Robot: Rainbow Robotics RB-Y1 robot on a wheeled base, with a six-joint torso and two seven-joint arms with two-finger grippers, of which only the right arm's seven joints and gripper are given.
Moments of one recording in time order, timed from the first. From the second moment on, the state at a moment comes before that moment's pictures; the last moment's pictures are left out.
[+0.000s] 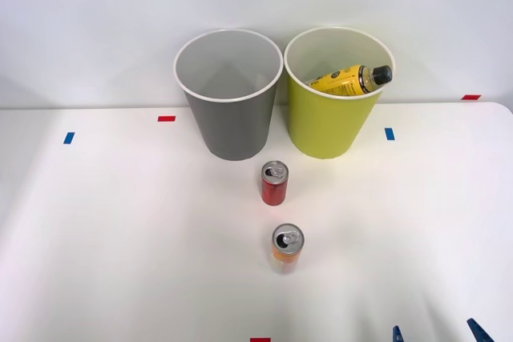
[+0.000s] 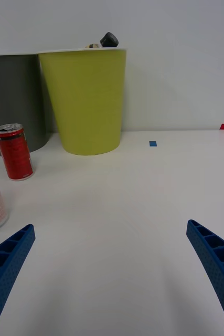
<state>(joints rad) 0.97 -0.48 0.42 -1.87 -0.35 -0.84 1.75</state>
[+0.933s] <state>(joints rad) 0.97 -0.48 0.42 -1.86 -0.35 -0.84 1.75</state>
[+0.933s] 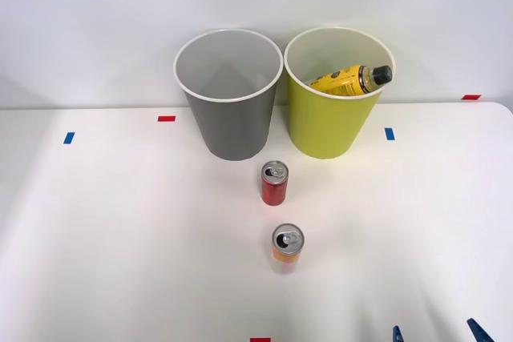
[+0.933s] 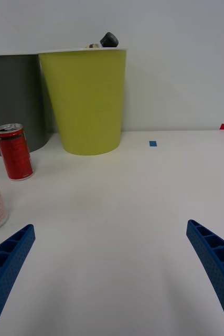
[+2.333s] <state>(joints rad) 0.47 -0.66 0.76 -1.72 -0.32 -0.82 1.76</state>
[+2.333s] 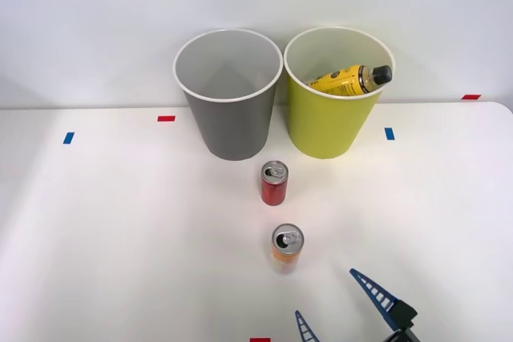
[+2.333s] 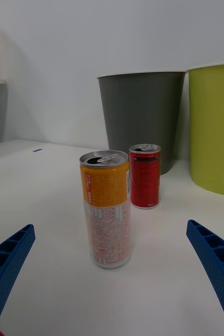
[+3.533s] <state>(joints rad) 0.17 -0.47 0.79 -1.66 -0.41 -0.52 1.76</state>
